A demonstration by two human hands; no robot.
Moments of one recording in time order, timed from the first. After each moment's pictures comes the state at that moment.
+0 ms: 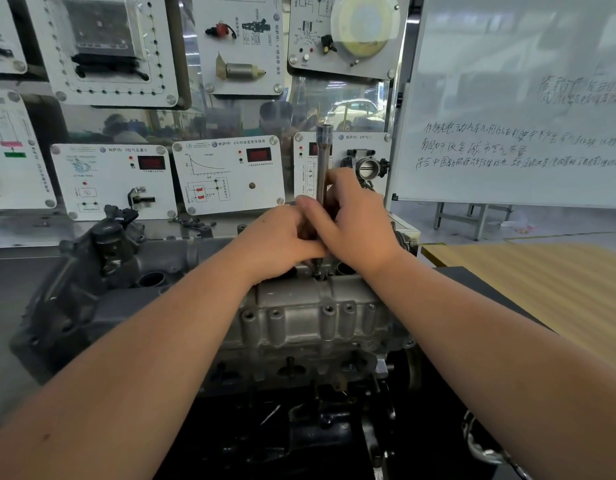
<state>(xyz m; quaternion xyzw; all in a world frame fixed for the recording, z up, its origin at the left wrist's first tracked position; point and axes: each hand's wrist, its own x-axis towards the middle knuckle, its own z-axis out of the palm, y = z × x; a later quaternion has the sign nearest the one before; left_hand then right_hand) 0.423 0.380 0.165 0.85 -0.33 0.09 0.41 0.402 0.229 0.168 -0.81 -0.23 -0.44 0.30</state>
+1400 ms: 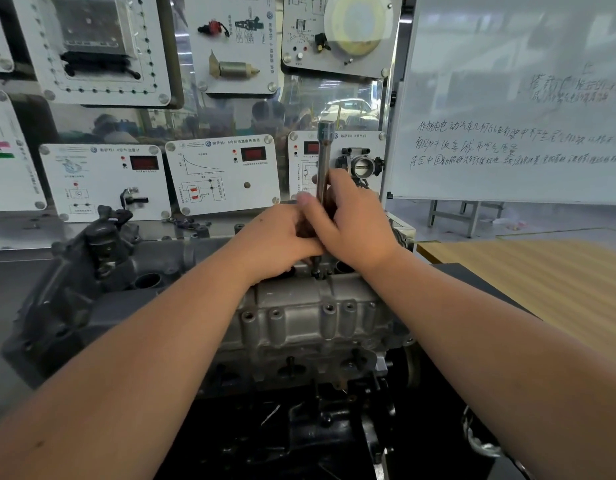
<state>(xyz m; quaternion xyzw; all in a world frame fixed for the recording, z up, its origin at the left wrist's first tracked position) 0.422 0.379 0.166 0.84 -0.34 0.09 0.41 0.403 0.228 0.167 -0.82 -0.23 -0.43 0.28</state>
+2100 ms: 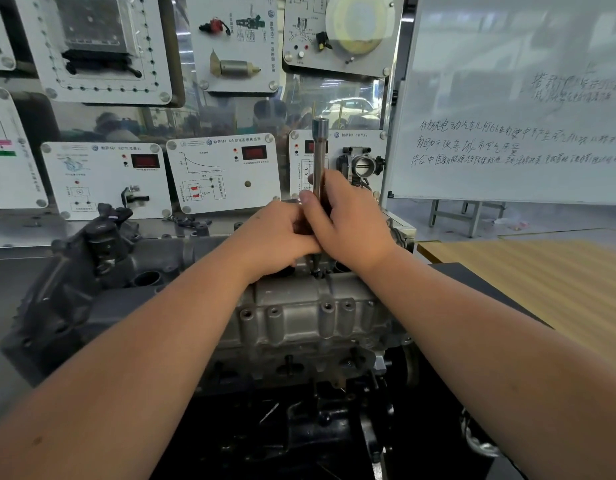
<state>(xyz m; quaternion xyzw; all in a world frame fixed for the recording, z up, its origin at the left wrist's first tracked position) 0.422 0.378 0.165 0.84 -0.31 0.09 0.43 0.402 0.231 0.168 -0.83 -0.22 -0.42 0.28</state>
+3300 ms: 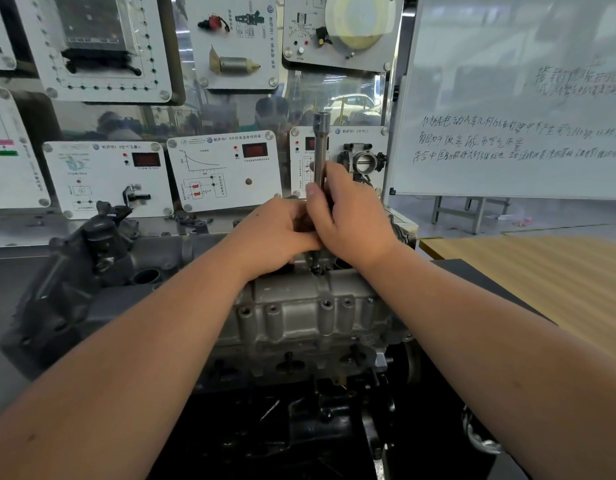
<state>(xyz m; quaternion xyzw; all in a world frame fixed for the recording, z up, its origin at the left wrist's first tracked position) 0.419 0.379 0.166 0.85 -0.33 0.11 0.40 0.398 0.230 0.170 -0.83 -0.24 -0.43 0.27</state>
